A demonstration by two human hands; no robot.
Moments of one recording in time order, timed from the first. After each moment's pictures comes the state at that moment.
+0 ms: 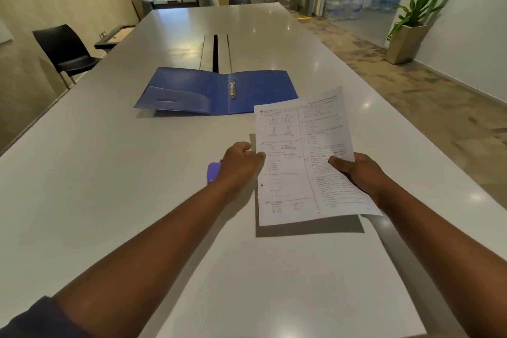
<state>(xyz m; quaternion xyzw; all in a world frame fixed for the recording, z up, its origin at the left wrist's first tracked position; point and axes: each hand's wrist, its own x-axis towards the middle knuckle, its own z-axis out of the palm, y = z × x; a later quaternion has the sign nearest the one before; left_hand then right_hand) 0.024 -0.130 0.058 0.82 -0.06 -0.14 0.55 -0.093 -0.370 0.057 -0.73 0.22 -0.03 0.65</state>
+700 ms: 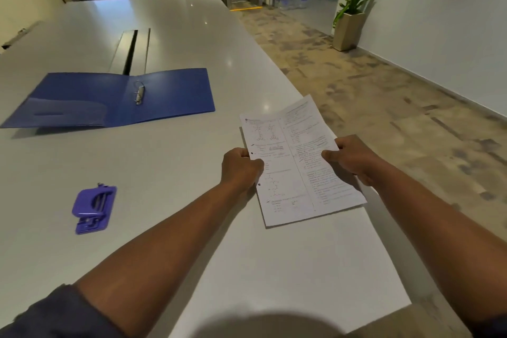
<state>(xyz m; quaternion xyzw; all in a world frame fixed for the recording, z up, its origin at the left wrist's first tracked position) -0.030 -0.370 0.029 0.71 -0.01 -0.27 0.65 -0.133 -0.608 0.037 -0.80 0.34 -0.03 0.49</state>
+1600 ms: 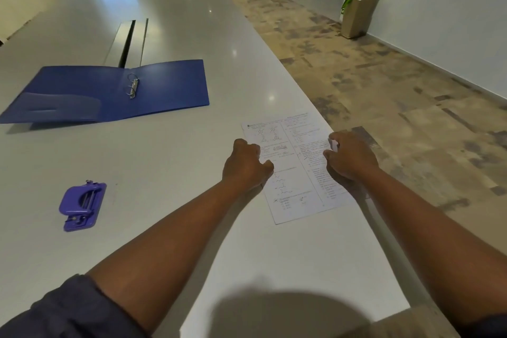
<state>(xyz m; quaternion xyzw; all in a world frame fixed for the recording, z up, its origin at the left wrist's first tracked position) -0.019 -0.402 0.007 0.92 -0.23 -0.12 0.29 -0.129 -0.629 0.010 -0.92 0.34 -0.02 0.21</state>
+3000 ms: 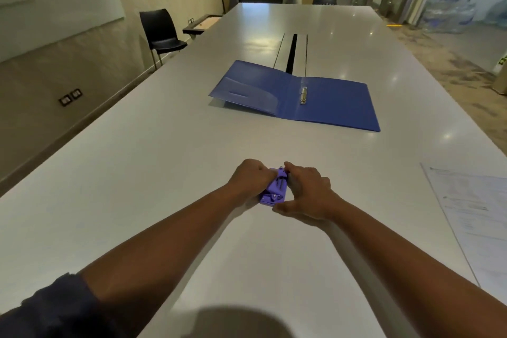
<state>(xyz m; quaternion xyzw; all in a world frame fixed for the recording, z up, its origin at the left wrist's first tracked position) 0.070 -0.053 0.026 0.88 0.01 -0.13 0.45 0.029 -0.228 0.013 -0.97 -0.08 0.07 0.24</state>
